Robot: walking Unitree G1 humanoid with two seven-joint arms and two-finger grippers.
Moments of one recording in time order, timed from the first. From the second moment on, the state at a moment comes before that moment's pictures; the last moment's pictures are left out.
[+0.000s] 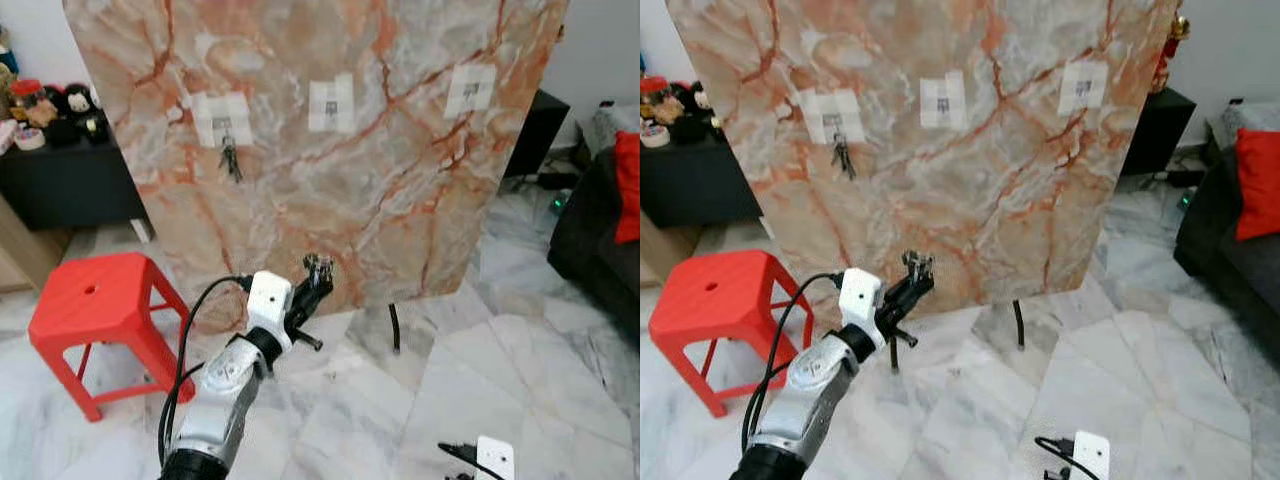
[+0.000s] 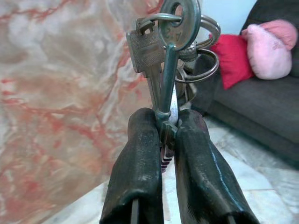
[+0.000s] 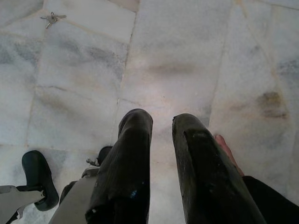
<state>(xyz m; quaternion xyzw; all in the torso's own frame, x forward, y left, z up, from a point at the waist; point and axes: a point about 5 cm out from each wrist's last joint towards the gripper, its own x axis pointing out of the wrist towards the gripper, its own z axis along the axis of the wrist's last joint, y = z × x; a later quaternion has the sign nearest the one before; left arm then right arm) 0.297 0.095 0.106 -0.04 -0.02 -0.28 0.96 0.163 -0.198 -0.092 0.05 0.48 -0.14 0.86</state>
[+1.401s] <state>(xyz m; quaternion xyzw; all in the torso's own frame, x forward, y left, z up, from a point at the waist) 0.300 0.092 0.110 -0.05 -0.02 -0.28 0.96 0.161 -0.208 -0.091 0.03 0.48 -0.14 0.86</state>
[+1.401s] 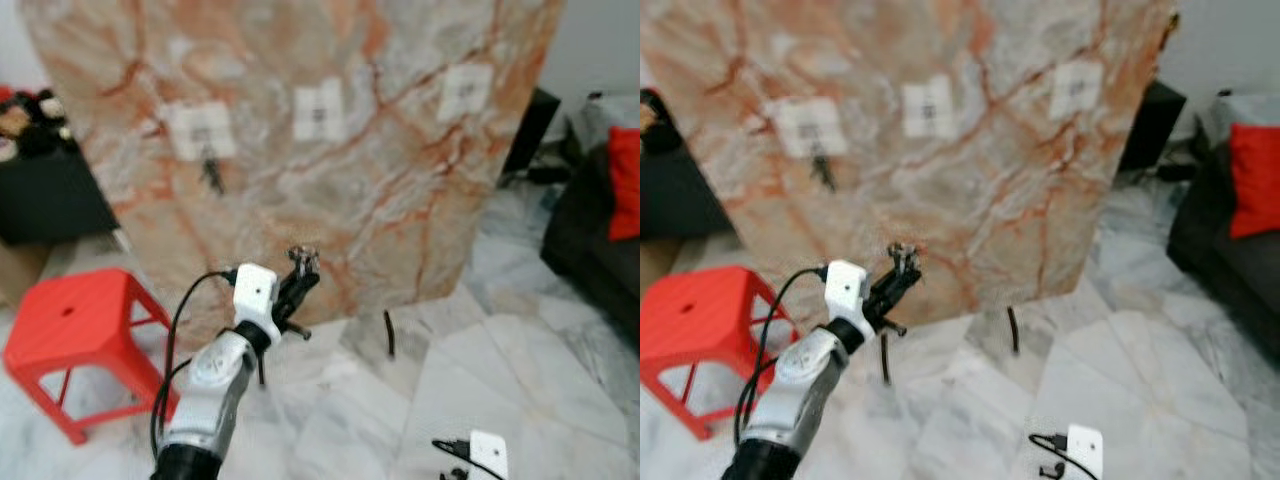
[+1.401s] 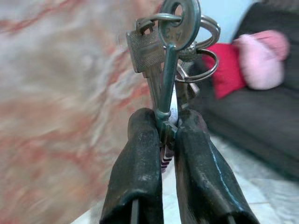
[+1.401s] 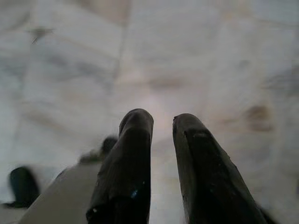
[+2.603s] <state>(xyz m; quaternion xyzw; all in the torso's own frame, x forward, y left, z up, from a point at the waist) 0.305 0.113 0.111 -0.05 -0.02 -0.26 0.96 0.172 -0.192 -0.089 0.04 0.47 -0.12 0.87</state>
